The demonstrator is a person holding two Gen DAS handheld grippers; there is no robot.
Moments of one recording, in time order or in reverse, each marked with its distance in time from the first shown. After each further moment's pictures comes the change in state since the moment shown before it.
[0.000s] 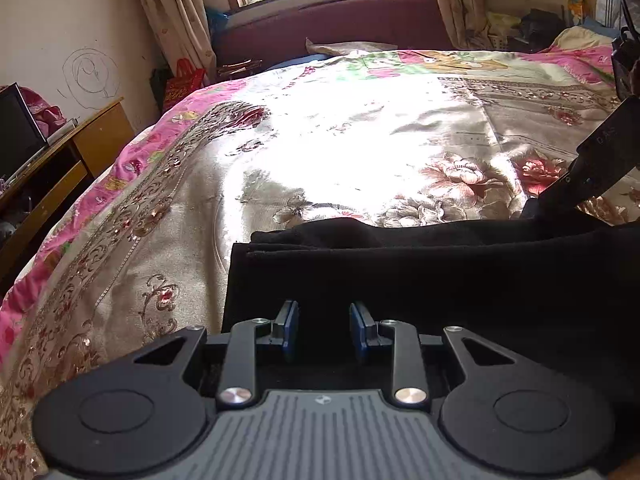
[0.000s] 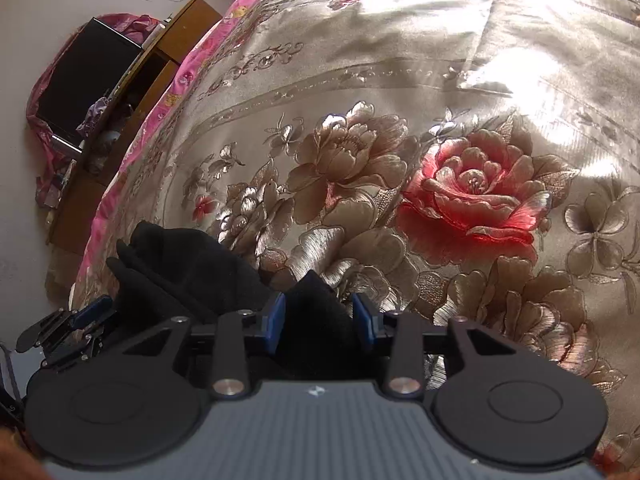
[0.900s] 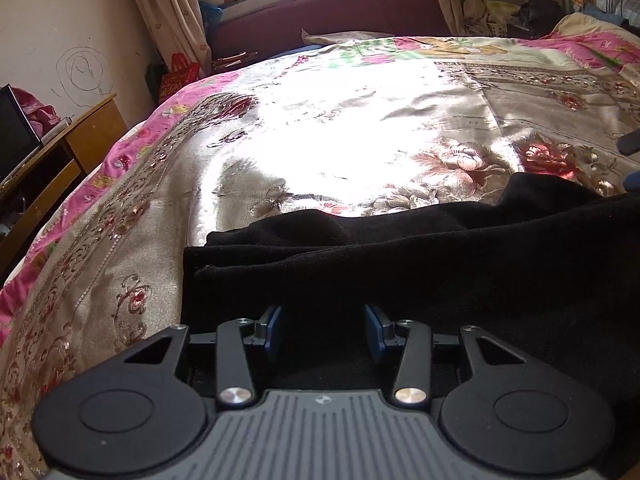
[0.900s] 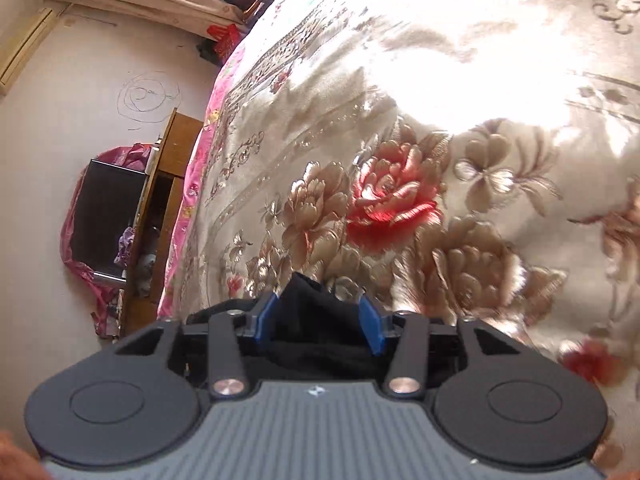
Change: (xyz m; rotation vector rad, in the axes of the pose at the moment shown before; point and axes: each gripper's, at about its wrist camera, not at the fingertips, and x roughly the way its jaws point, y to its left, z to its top) left arm 0.025 -0.020 0.001 0.015 0.020 0.011; right arm -0.088 -0.039 -0.073 0.313 -0.271 0.039
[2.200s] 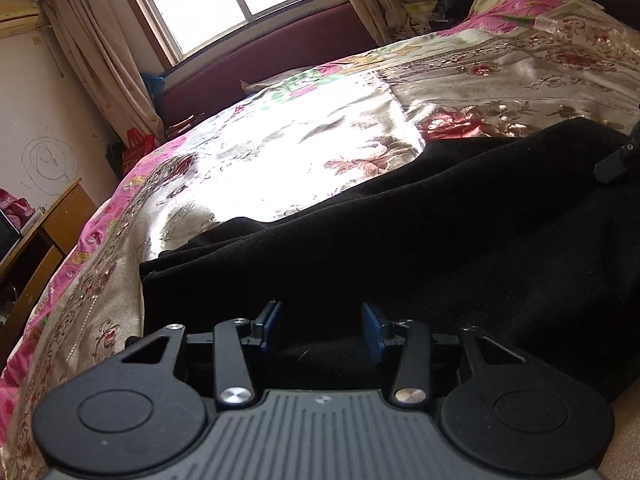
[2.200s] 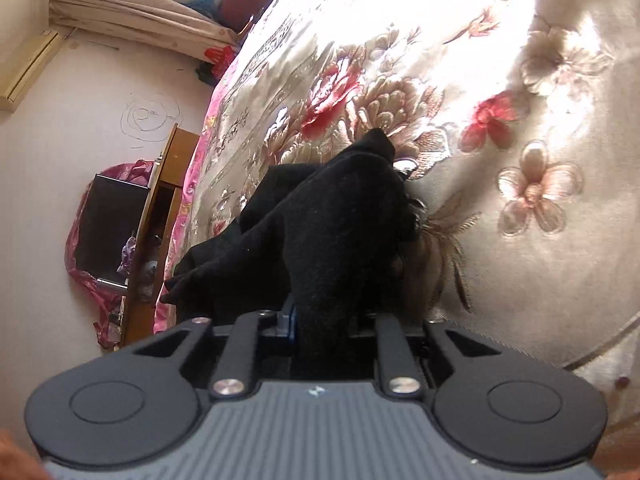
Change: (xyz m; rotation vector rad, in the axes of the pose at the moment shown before) left arm -0.034 -0.071 -0.048 0.264 -0.146 -0.030; right arm -0.018 -0.045 -0.117 0.051 -0.114 0.058
